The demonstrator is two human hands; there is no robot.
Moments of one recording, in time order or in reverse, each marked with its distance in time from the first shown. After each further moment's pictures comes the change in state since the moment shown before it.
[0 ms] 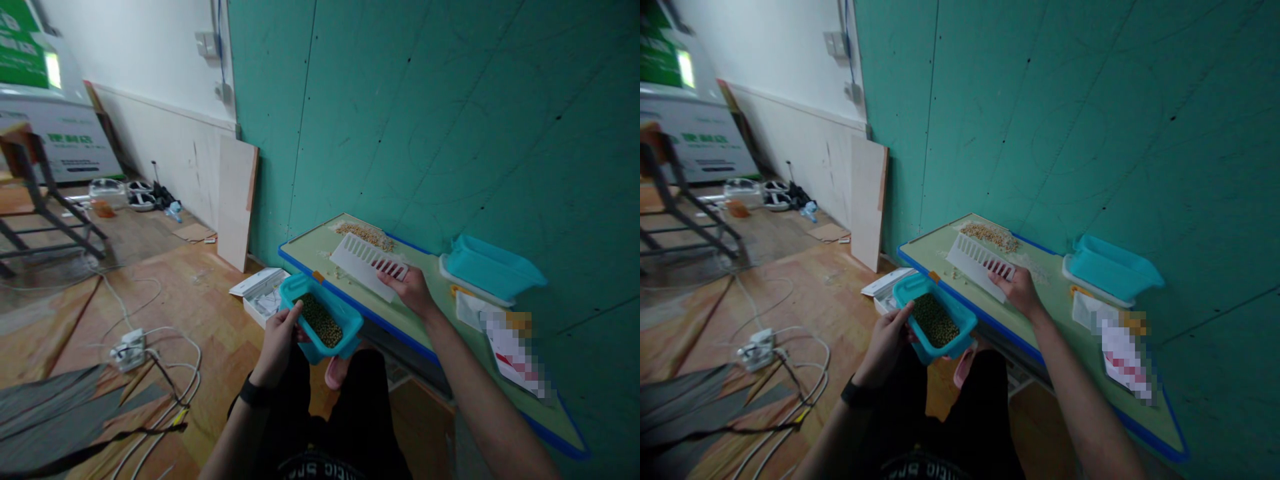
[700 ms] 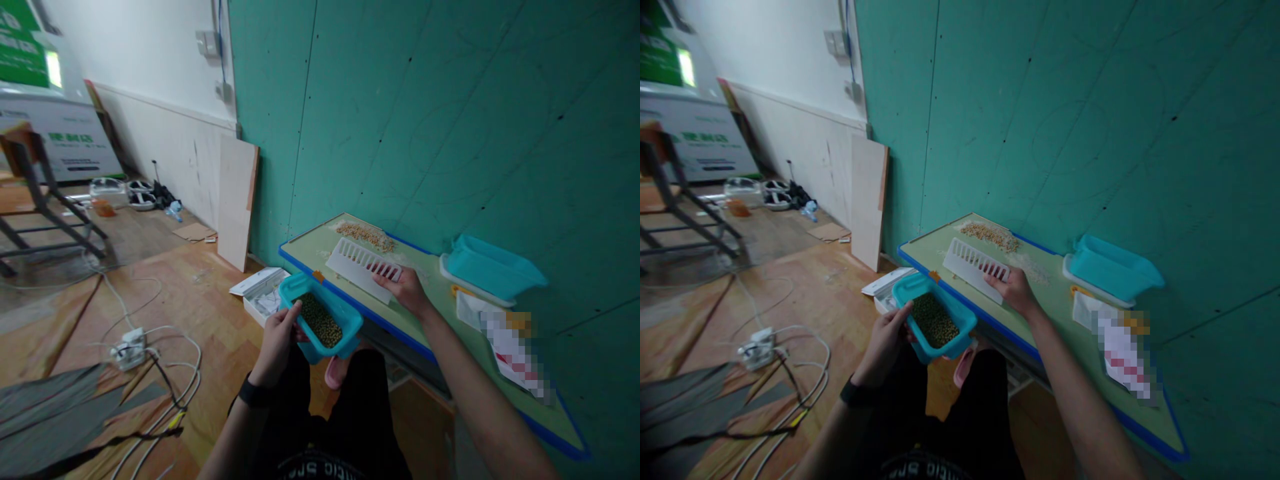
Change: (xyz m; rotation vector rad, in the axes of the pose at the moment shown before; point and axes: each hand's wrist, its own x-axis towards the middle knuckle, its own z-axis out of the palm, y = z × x) left_hand 0.001 -0.001 -0.002 0.001 0.017 -0.006; right_hand 0.003 0.008 0.004 0.046 -0.055 0.023
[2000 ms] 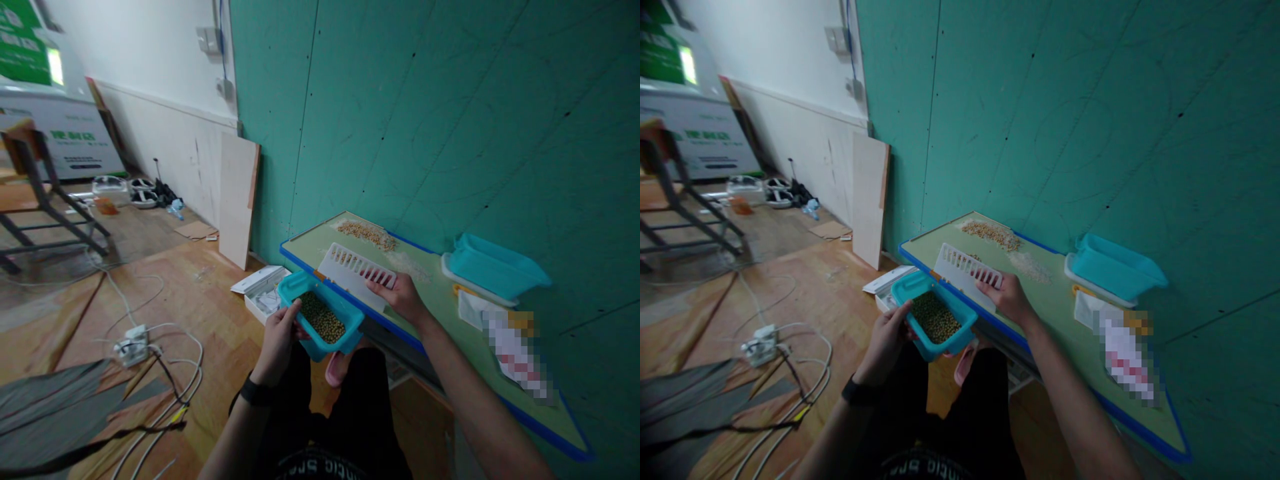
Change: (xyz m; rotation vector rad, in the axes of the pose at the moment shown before) left_hand -0.002 0.004 0.003 -0.040 0.055 -0.017; right_hand -0.017 -0.016 0.019 0.018 -0.085 0.018
